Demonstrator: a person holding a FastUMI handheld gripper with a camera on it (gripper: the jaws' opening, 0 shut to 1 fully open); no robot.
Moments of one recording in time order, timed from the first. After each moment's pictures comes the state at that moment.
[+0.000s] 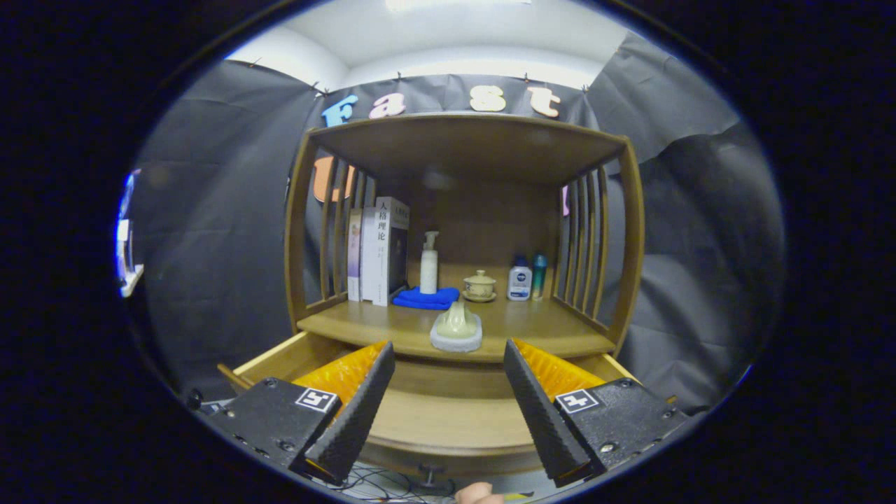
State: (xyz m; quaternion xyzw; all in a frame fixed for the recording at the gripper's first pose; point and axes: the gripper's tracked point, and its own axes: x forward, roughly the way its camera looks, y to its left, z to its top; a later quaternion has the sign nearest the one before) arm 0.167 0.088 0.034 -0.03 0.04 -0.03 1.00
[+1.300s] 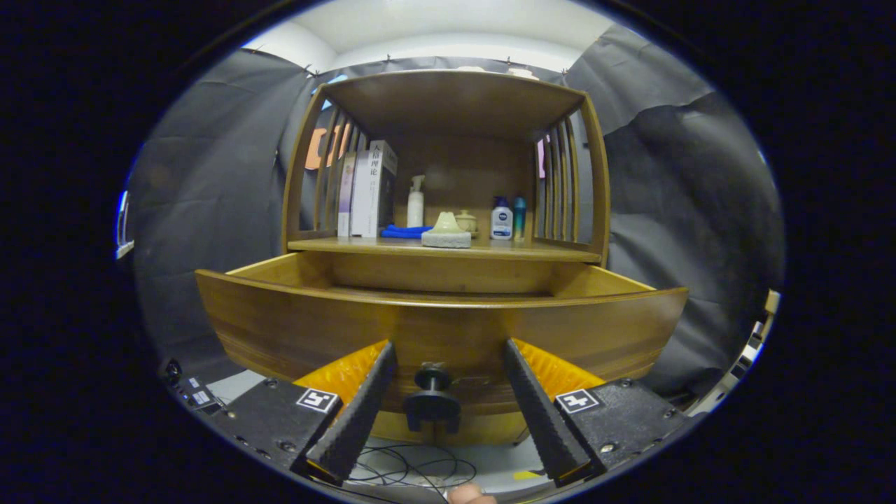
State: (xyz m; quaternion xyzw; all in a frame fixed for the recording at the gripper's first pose) arm 0.138 0.084 -0.094 -0.02 0.09 -0.08 0.99
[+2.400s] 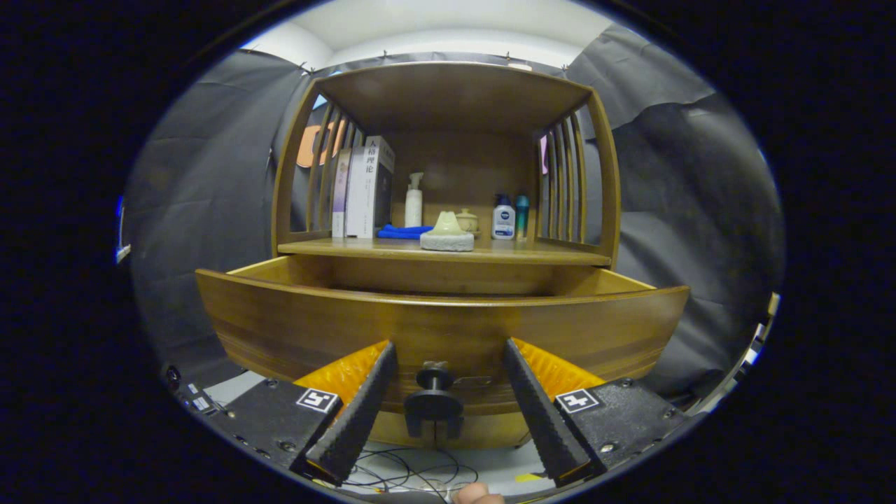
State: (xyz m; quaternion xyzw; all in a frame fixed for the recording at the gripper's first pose) arm 0.168 0.084 -0.086 -0.01 0.10 -0.08 0.99
